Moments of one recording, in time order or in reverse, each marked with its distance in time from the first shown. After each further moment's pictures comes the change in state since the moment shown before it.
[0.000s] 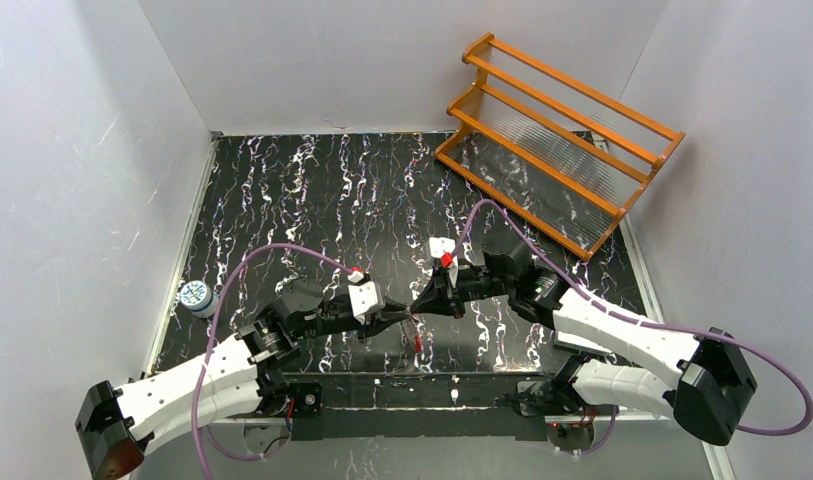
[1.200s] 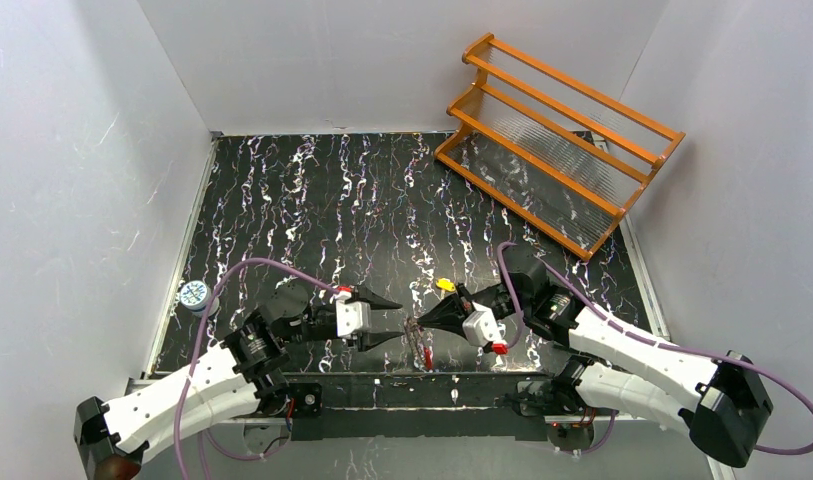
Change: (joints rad) left arm 0.000 -0.125 0.011 -0.084 0.117 0.144; right arm -0.001 -0.149 -0.138 0.020 -0.281 -0.940
